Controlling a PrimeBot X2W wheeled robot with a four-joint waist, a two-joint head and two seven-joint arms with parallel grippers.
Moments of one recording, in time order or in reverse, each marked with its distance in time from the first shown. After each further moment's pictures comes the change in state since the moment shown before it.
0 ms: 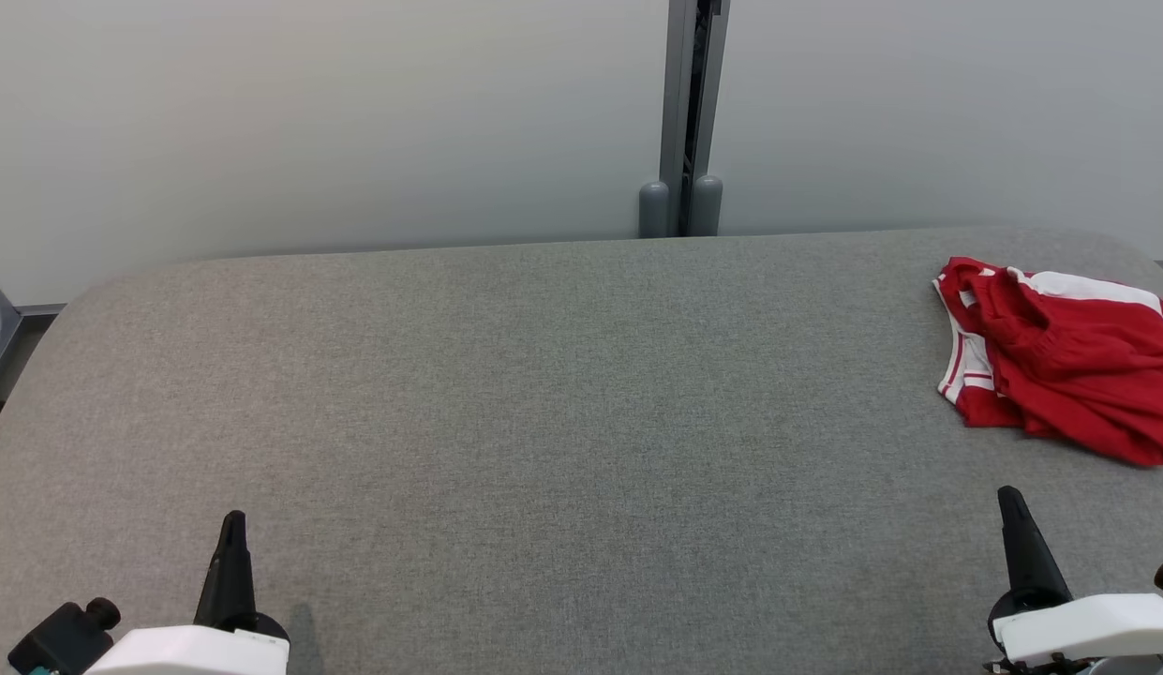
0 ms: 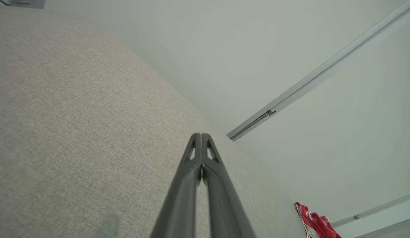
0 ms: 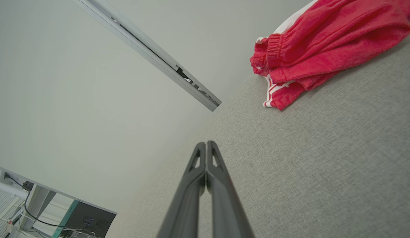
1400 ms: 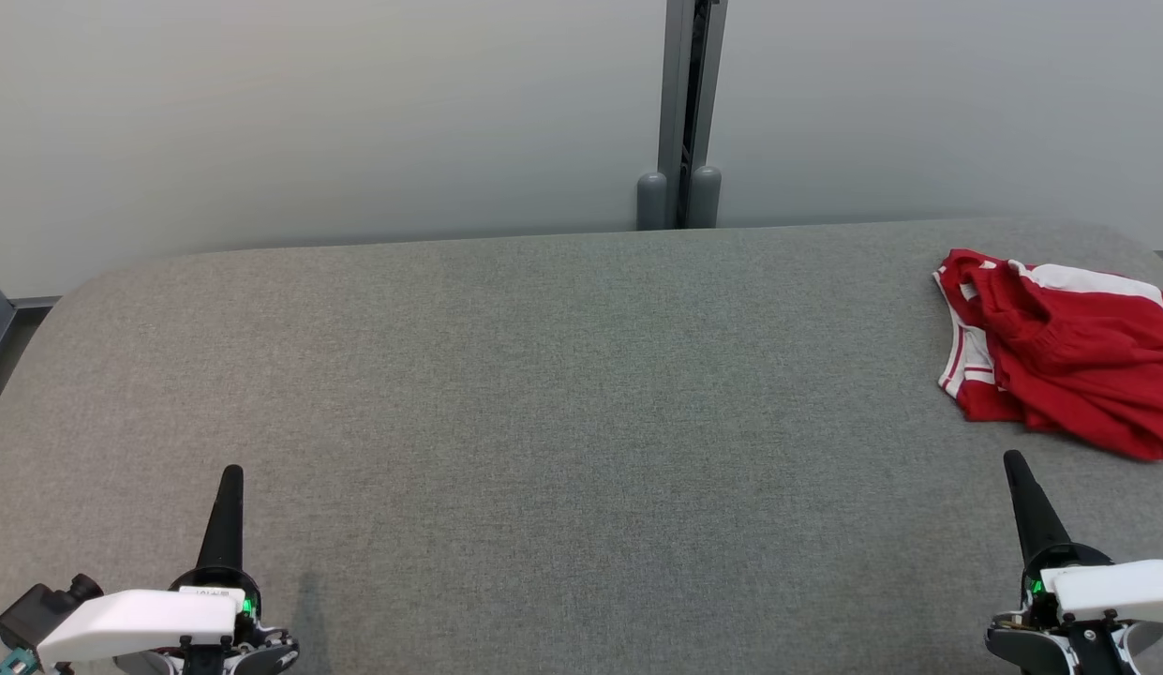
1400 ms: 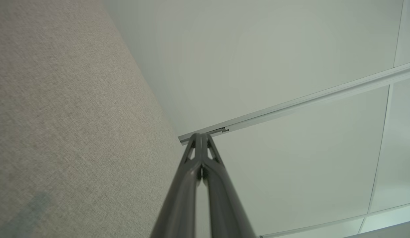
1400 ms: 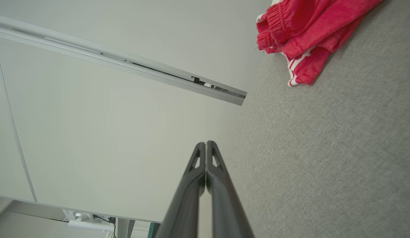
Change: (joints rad) left arm -0.062 0.007 0.008 -0.014 -0.432 -0.027 0.107; right arm -0.053 0.007 -0.038 -0.010 0.397 0.000 0.110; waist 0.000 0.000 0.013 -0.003
